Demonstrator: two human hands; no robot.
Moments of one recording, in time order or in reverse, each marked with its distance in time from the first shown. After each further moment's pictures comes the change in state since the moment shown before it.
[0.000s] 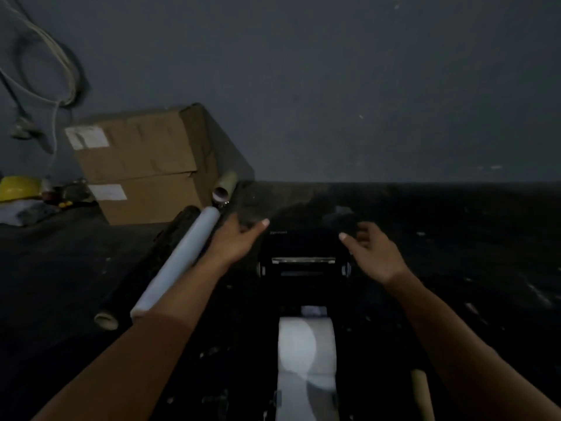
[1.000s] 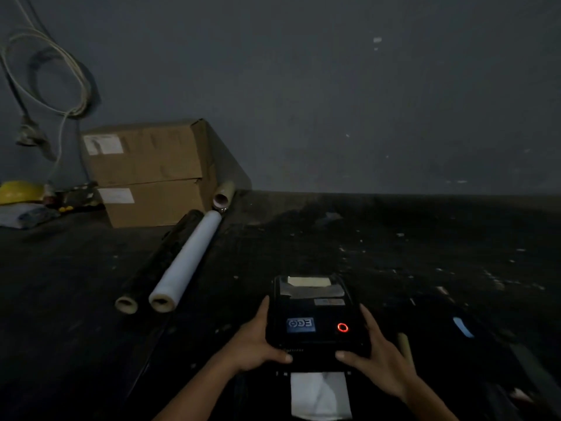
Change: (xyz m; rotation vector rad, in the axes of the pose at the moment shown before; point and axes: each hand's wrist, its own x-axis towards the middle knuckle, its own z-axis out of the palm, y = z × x) left_hand -0.186 -0.077 0.018 -0.084 -0.628 -0.158; right_hand -0.201 0.070 0.024 -0.198 -0.299 0.189
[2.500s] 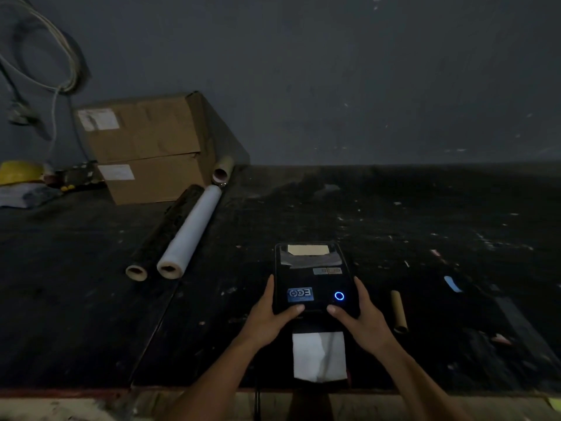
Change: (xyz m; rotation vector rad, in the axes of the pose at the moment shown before) left_hand -0.004 -0.039 0.053 -0.082 0.282 0.088; right_hand -0.018 0.007 0.036 0.143 0.093 0.051
